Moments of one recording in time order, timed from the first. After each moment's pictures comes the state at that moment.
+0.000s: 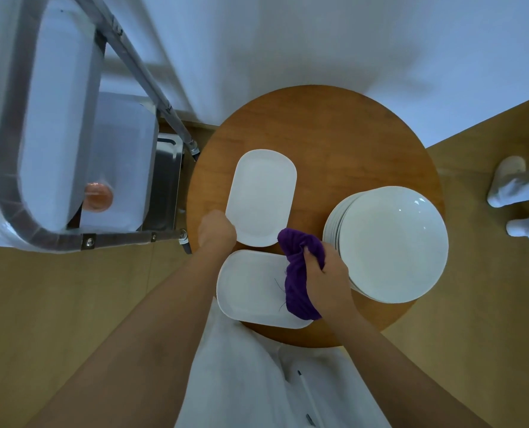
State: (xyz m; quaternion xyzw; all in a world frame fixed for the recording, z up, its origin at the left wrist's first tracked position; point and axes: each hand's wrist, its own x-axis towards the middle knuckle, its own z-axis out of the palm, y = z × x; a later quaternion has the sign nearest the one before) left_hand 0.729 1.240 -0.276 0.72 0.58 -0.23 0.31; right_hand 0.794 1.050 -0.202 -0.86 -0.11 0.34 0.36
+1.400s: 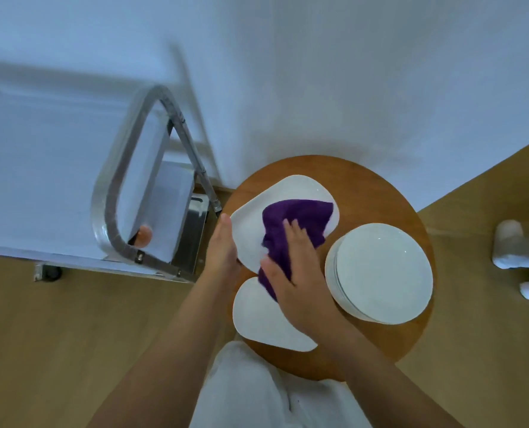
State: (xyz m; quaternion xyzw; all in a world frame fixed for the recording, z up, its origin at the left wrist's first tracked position) left_hand 0.705 1.212 -0.126 0.34 0.59 0.17 0.71; right_hand 0.749 1.084 -0.076 -0.82 -0.35 0.25 0.37
